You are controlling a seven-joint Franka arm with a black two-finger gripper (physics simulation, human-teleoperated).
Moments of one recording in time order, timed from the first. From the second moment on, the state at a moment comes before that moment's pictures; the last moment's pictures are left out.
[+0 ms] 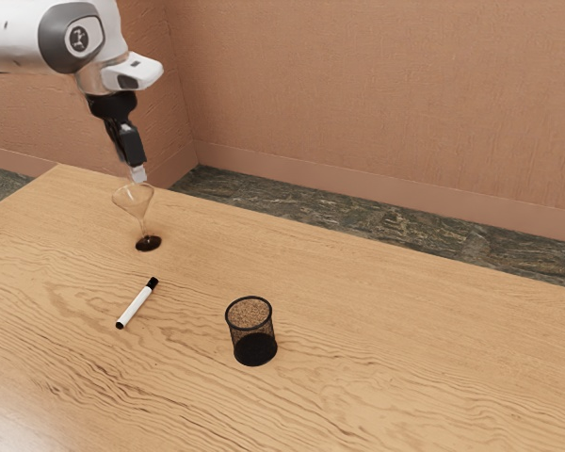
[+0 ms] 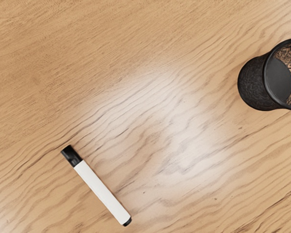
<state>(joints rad) 0.03 0.06 0.11 -1.62 -0.01 1.68 0.69</state>
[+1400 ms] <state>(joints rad) 0.07 0.32 0.25 -1.84 -0.04 2.07 0.18</state>
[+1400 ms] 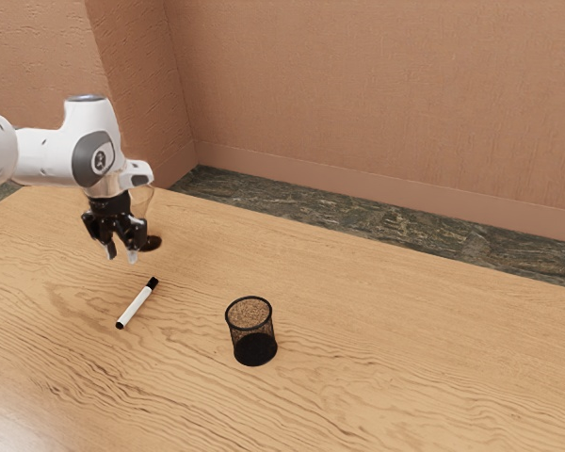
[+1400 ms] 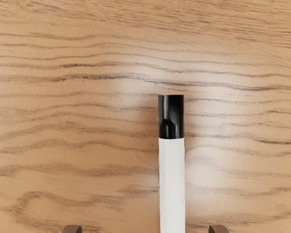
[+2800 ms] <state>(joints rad) 0.02 0.24 0.10 -1.87 -0.08 2.22 -0.06</state>
